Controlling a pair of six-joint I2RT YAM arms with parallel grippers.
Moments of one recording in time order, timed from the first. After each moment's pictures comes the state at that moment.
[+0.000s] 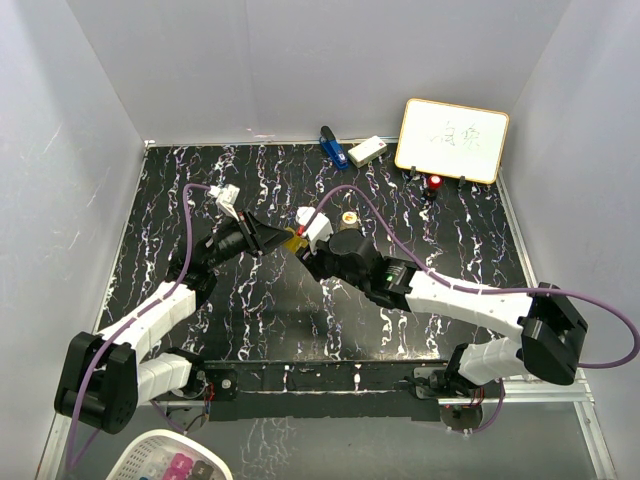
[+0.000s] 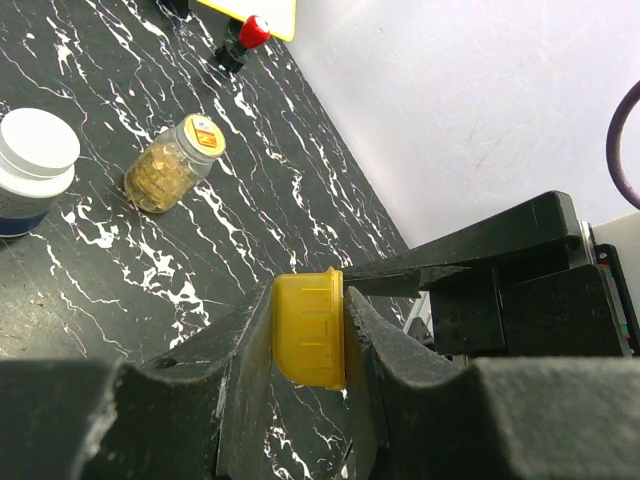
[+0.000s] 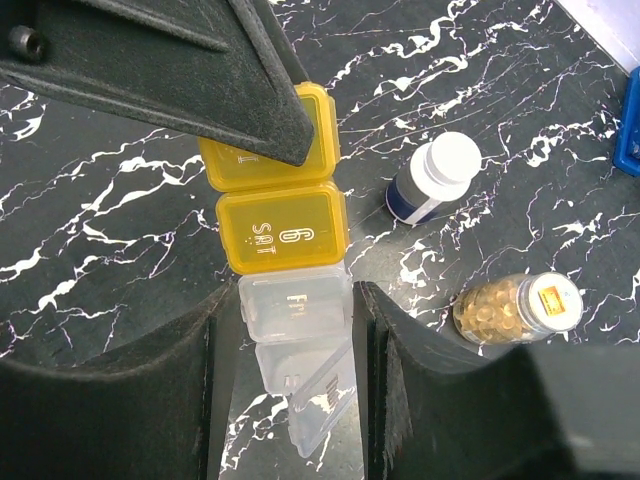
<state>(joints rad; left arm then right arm) -0.33 1.12 0.51 0.54 0.64 -0.78 1.01 1.33 0.91 0.05 0.20 -0.11</state>
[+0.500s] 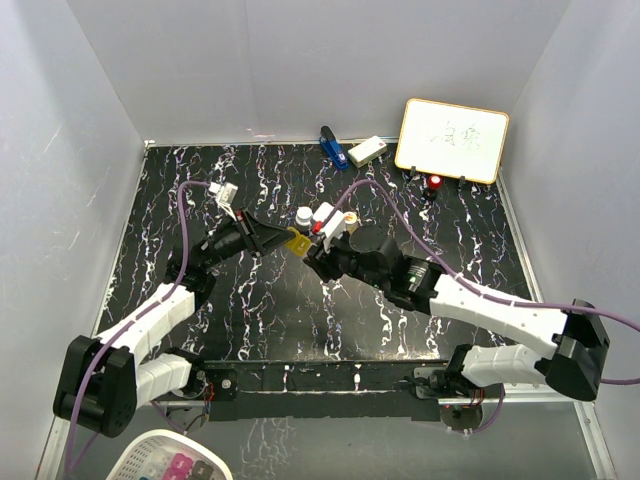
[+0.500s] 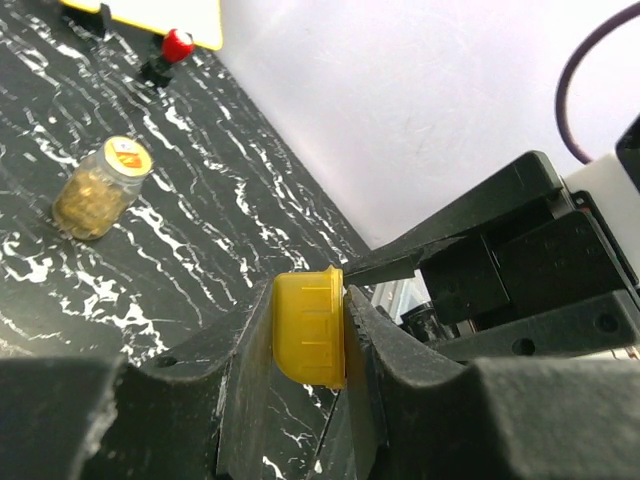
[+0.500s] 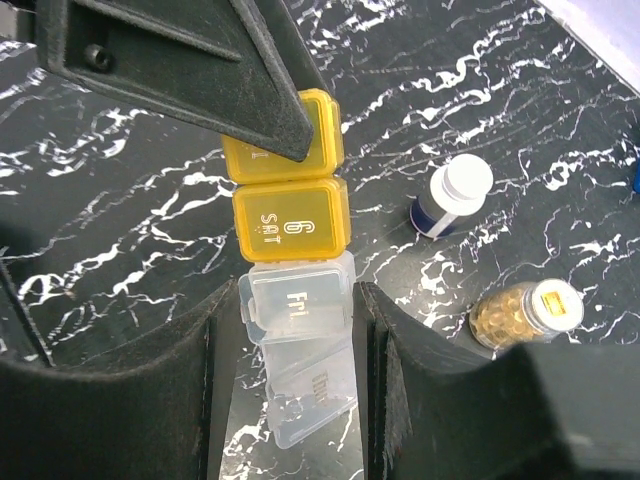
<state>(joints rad) -0.33 1.11 0.51 0.65 0.73 -0.83 1.00 1.21 0.92 -0.04 0.10 -0.07</state>
